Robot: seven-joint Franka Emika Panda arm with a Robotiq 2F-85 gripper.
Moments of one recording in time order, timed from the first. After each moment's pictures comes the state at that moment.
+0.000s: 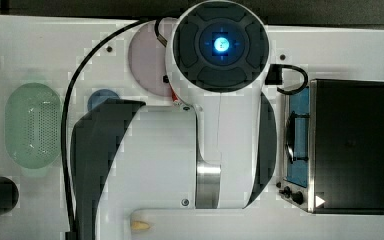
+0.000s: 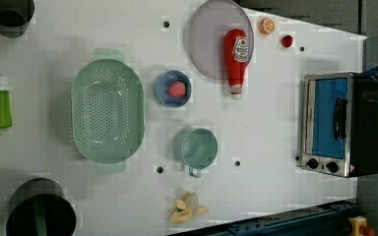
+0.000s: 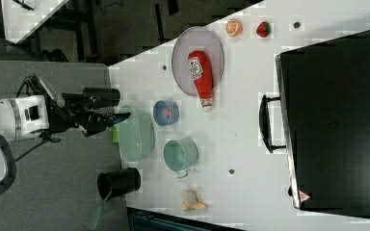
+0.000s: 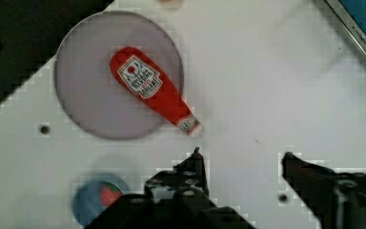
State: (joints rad) arm -0.02 -0.02 0.03 -1.76 0.00 0.20 -0.05
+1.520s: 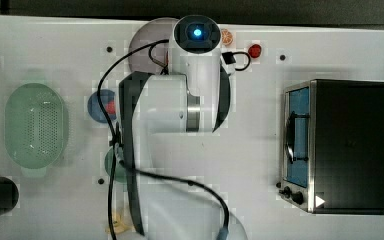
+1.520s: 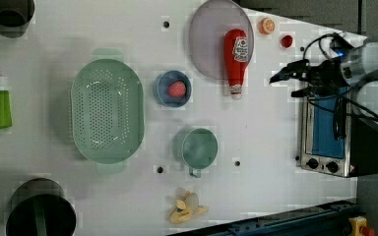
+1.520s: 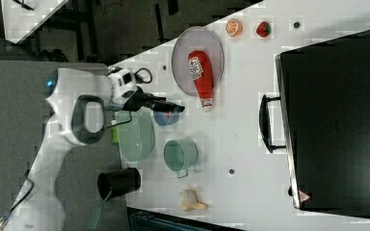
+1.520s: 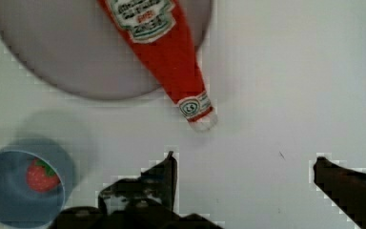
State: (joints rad) arm -0.08 0.34 0.12 -1.85 0.01 0.47 -0.37
